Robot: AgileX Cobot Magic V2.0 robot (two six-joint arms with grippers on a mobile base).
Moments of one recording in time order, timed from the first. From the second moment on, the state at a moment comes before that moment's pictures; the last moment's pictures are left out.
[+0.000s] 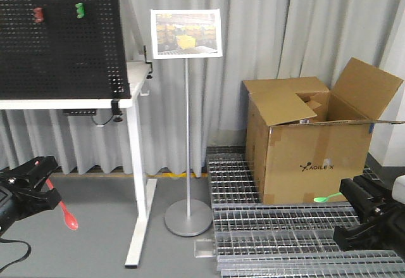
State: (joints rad) left arm -0.05 1.50 -0.65 0.32 -0.90 -0.49; right arm 0.08 1.20 -0.52 -0.37 -0.58 0.28
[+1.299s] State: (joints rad) left arm -0.05 1.50 -0.65 0.32 -0.90 -0.49; right arm 0.08 1.20 -0.52 -0.37 -0.58 0.28
